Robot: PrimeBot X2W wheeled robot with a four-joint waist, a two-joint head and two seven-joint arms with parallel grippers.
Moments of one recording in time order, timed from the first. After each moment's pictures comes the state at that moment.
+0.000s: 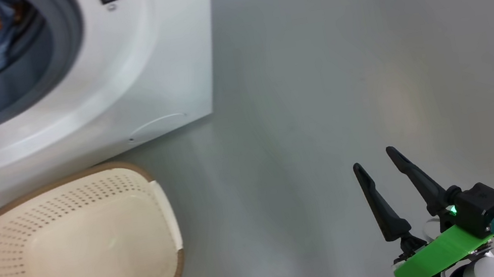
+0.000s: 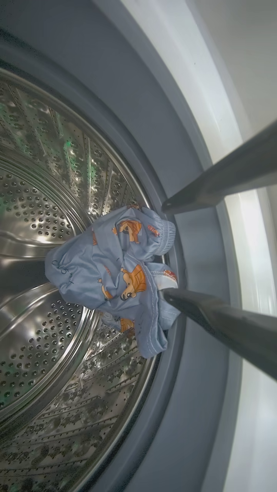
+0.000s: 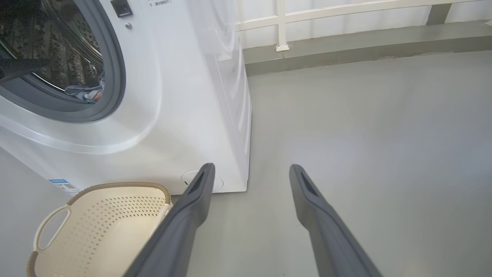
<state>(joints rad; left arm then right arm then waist) -0.72 0.31 0.00 0.48 -0.39 -0.10 0.07 -0.10 -0.05 0.15 0.08 0.22 0.13 -0.26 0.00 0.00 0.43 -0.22</state>
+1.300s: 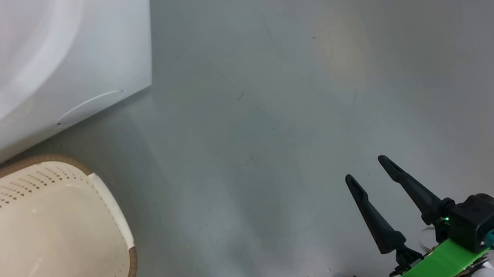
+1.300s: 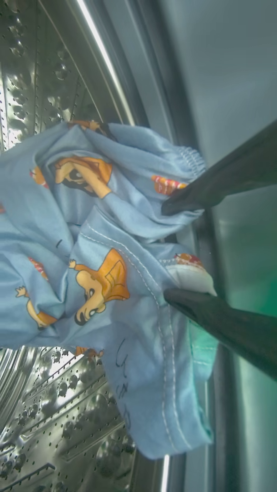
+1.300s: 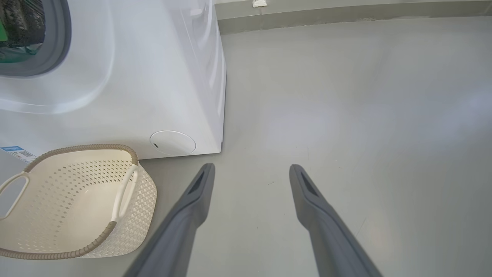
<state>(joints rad) -1.23 0.45 -0.21 1.17 -0.37 -0.13 -0.01 -0.06 -0.04 0.18 0.02 0.18 0.13 -0.26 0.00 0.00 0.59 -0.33</state>
